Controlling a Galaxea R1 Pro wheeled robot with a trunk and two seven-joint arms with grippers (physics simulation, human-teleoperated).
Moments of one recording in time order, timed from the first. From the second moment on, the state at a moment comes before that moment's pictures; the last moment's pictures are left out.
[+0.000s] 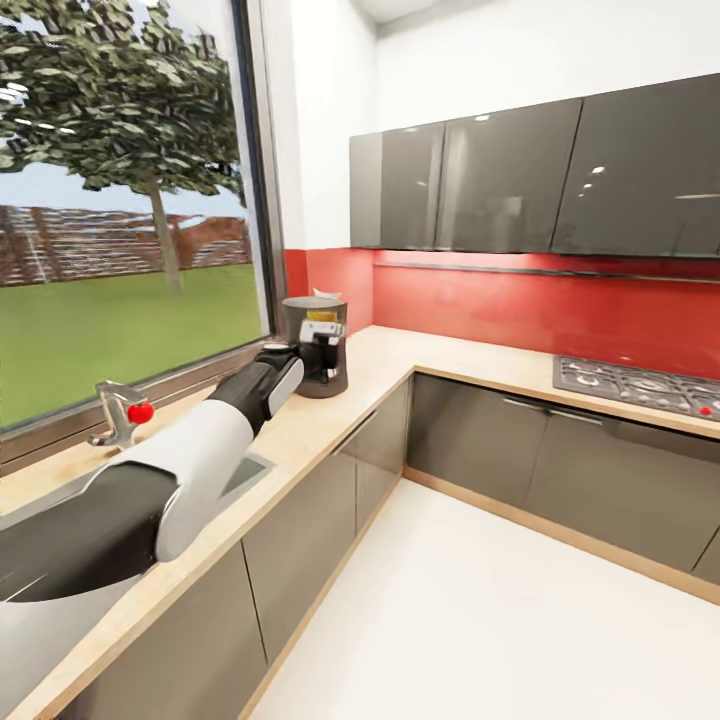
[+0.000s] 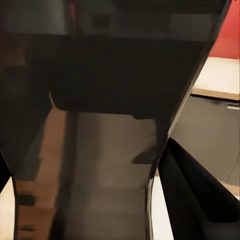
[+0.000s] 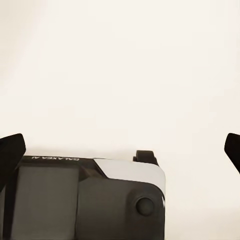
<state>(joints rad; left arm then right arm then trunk) -1.38 -0.17 -0.19 -0.34 0.16 0.31 -0.02 -0.33 0.03 0.66 -0.13 -0.64 0.06 -0.06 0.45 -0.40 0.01</state>
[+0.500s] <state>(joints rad) -1.38 -0.17 -0.19 -0.14 0.16 0.11 -0.02 -0.33 0.03 0.66 -0.13 -0.64 0.06 -0.06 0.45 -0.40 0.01</state>
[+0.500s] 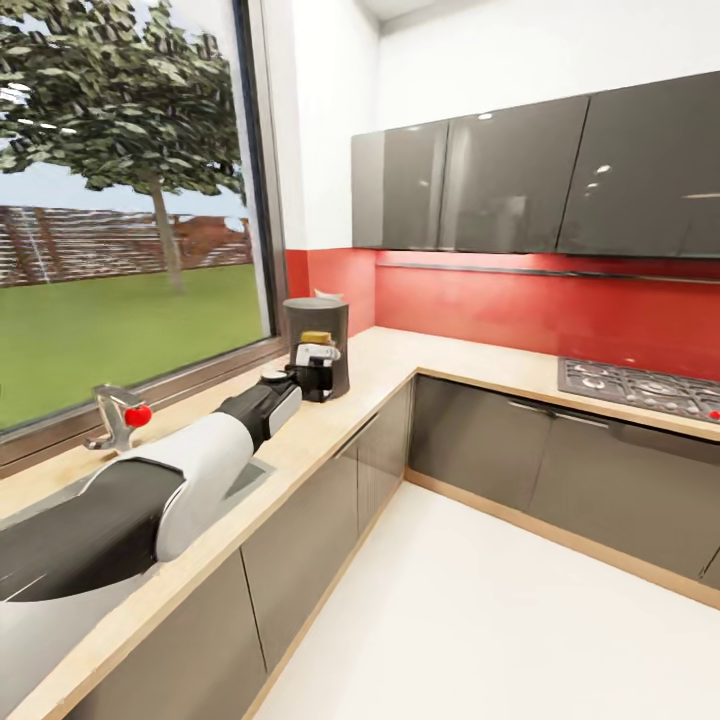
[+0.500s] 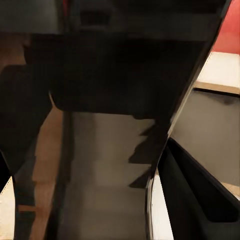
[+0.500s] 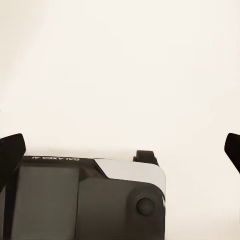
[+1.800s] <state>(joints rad) -1.38 -0.17 -0.18 -0.11 0.16 0.10 0.07 -0.33 0.03 0.66 -0.13 -0.64 0.06 -0.06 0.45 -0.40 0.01</state>
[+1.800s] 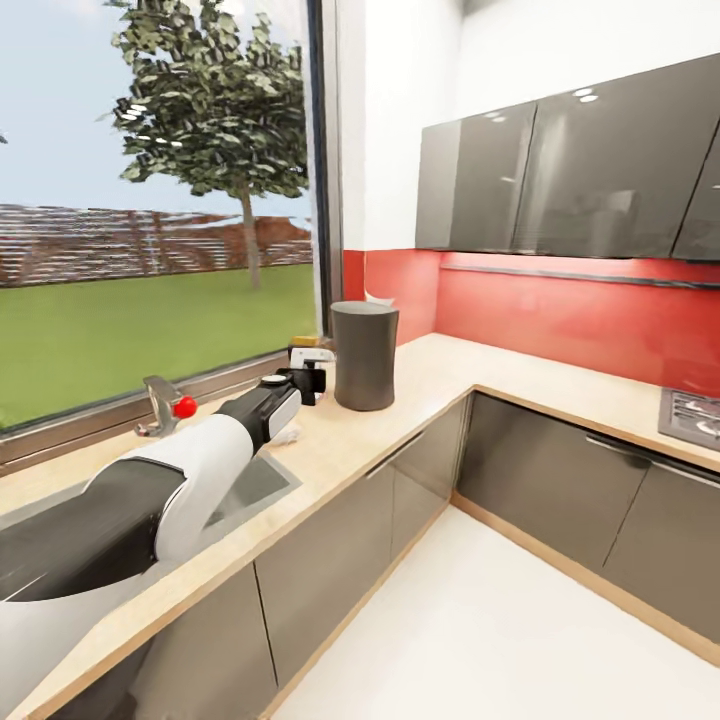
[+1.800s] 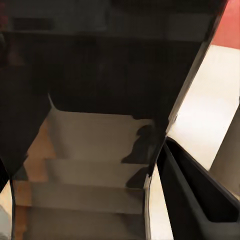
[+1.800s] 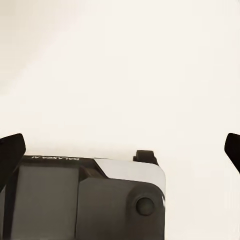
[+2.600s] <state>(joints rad) -1.38 -0.17 -0.18 -0.11 0.16 0.10 0.07 -0.33 0.02 0.66 -0.13 -0.64 0.06 -0.06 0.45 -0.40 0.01</state>
